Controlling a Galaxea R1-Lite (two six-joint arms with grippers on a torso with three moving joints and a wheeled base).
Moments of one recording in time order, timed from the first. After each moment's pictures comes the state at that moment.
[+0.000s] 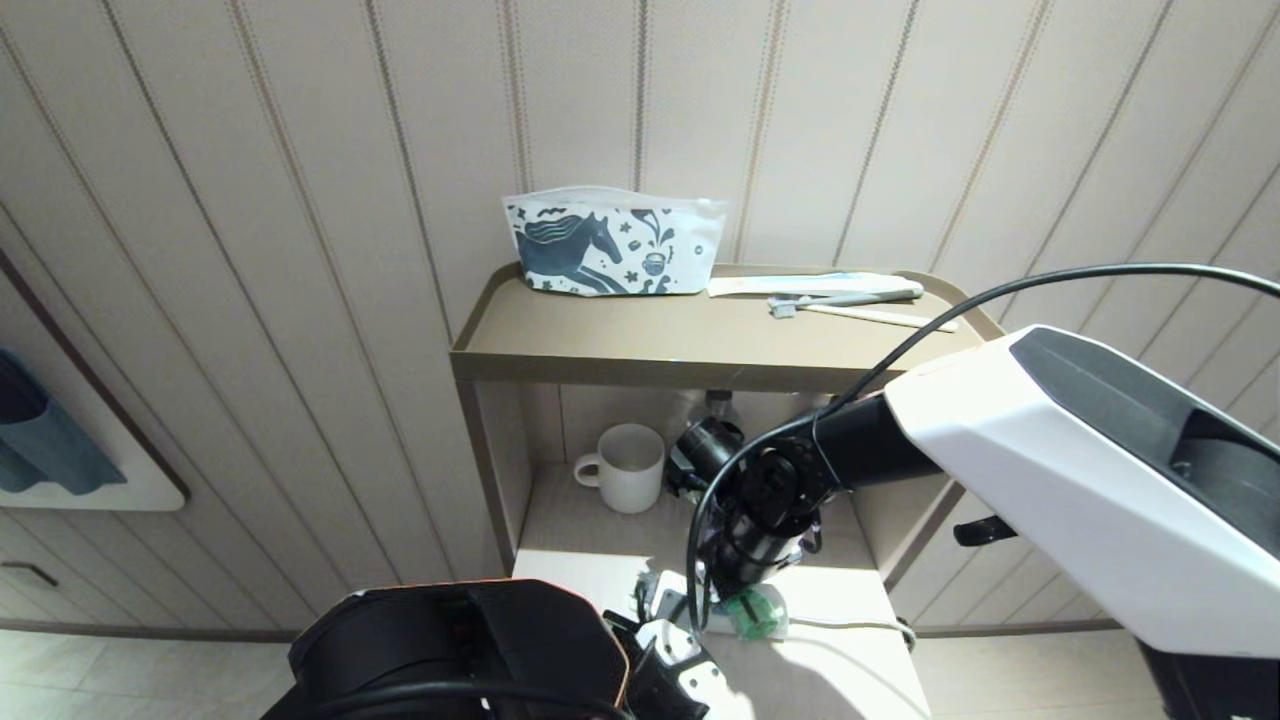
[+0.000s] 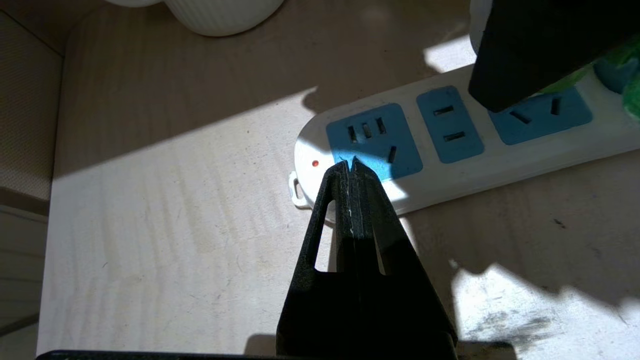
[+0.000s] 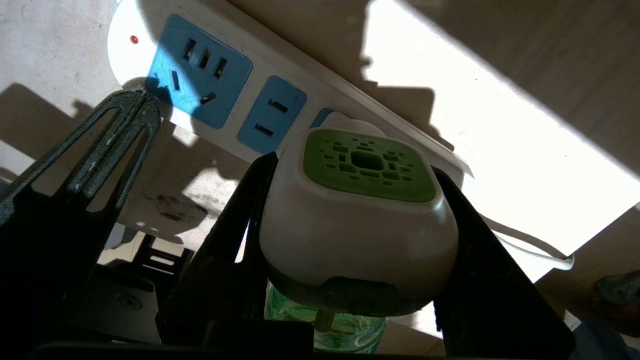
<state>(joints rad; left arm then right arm) -1.04 2.58 -0.90 -1.18 0.69 -0.13 0.62 2.30 -1.54 0.46 -0.14 0.16</state>
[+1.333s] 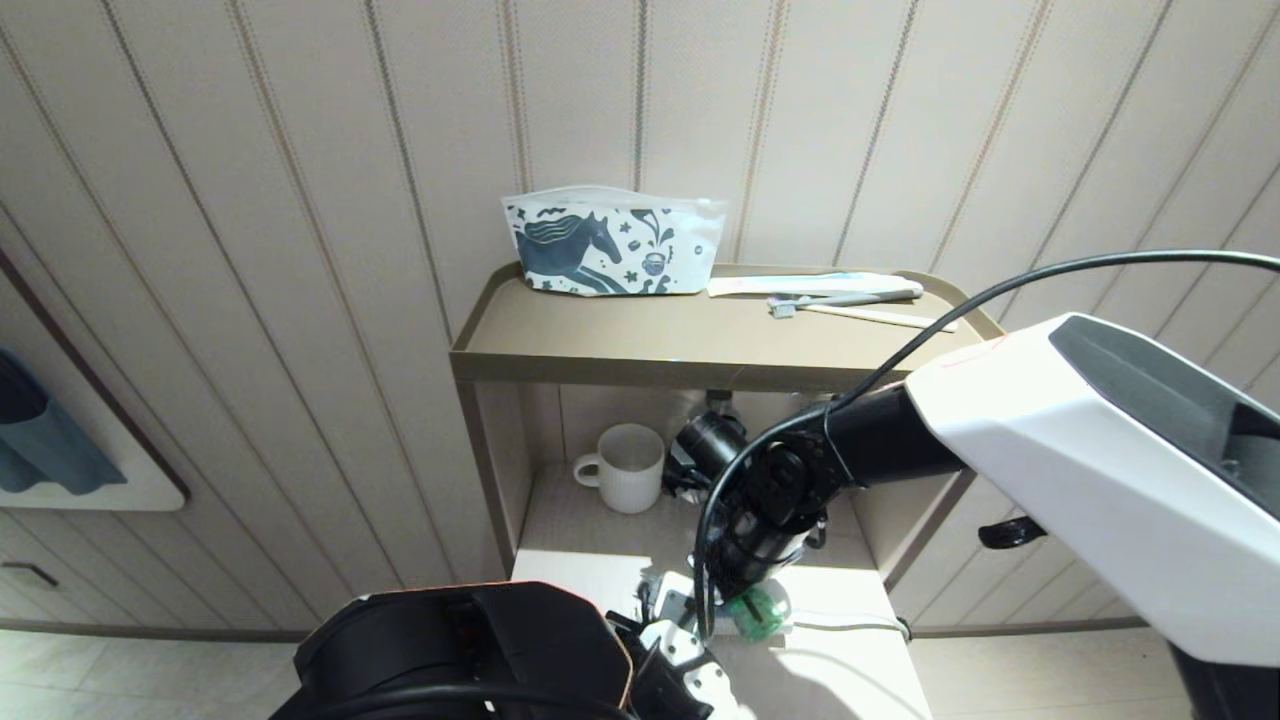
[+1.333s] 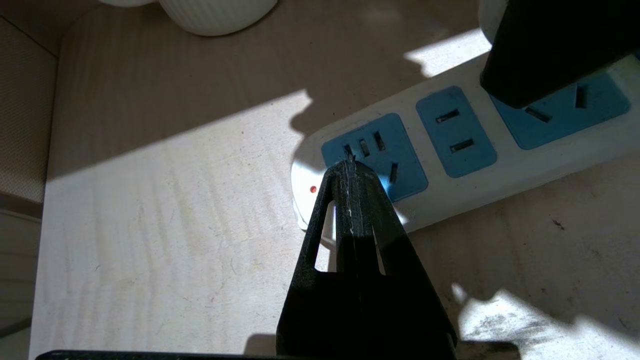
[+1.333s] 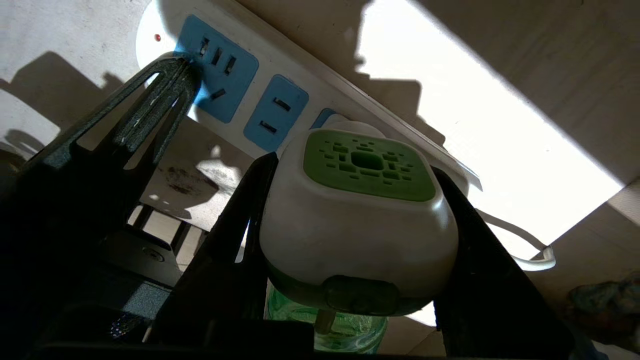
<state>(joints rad) -1.04 2.59 -0.91 -1.16 0.69 -0.13 0.64 2.25 -1.52 0.47 -0.14 0.12</state>
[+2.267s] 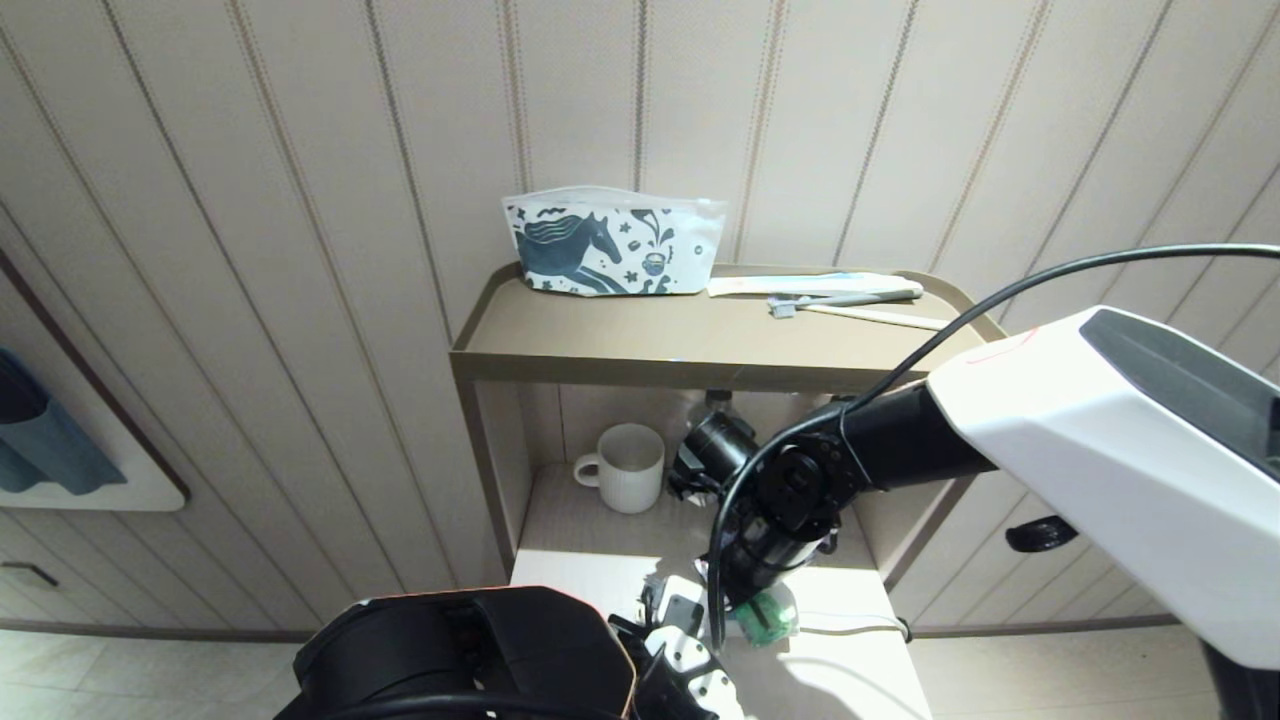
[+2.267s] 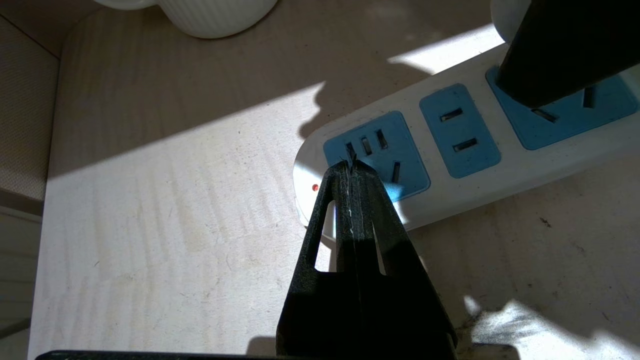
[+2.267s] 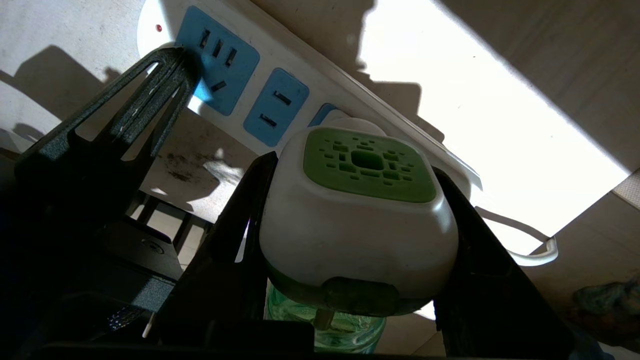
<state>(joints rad) -1.04 2.58 -0.91 -1.15 0.72 -0.13 0.63 2.21 -1.46 0.46 -0.15 0.12</state>
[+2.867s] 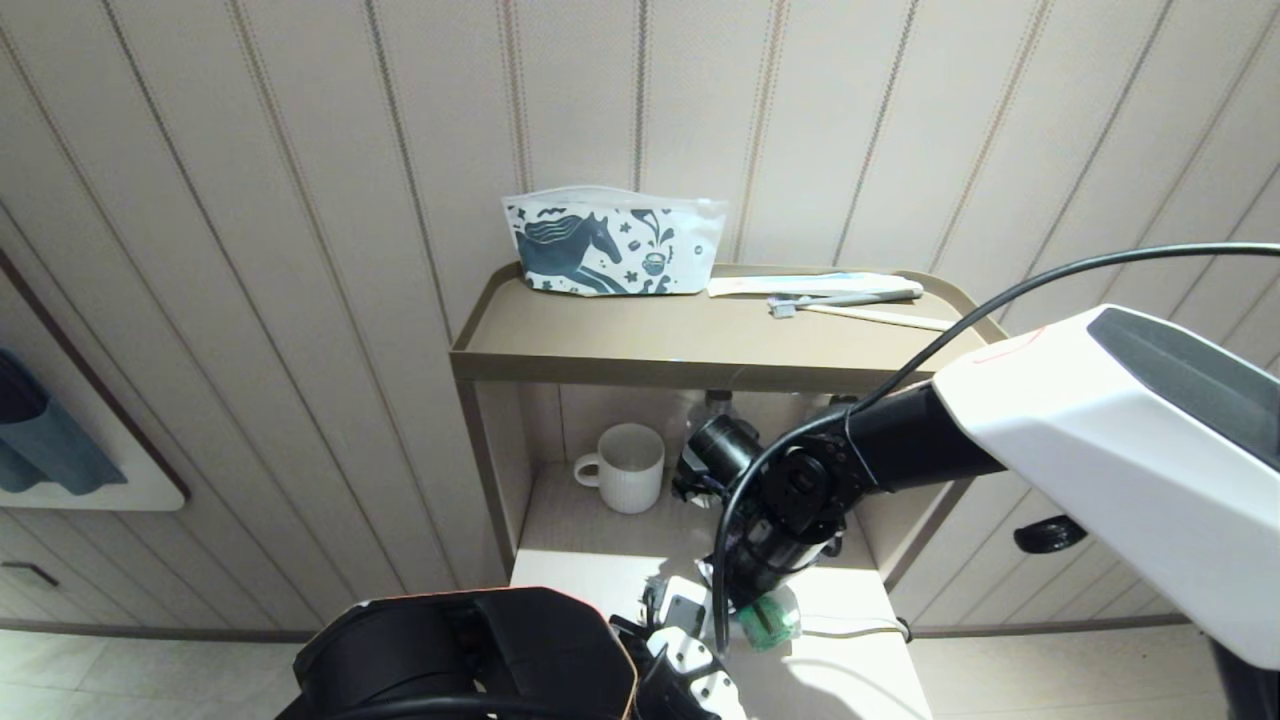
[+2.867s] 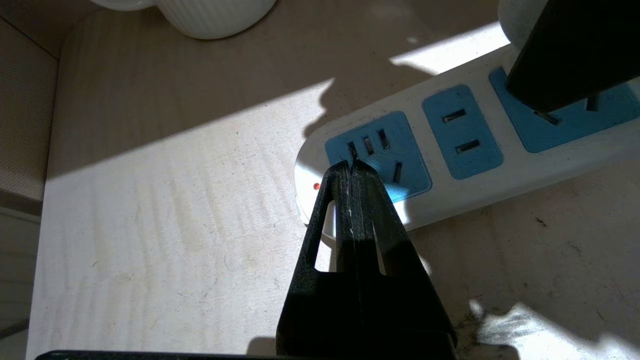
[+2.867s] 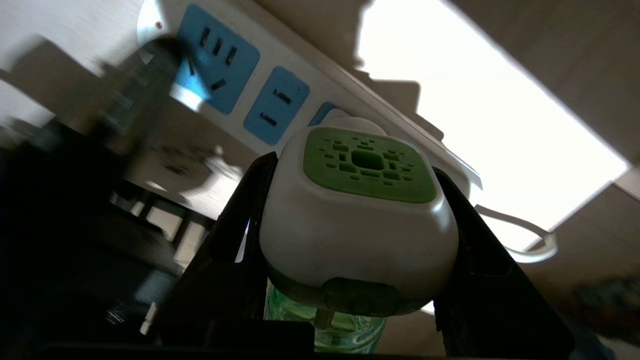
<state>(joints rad) -1.04 2.59 -0.91 -1.14 0.72 -0.14 0.62 2.20 -1.45 0.46 -0.15 0.13</state>
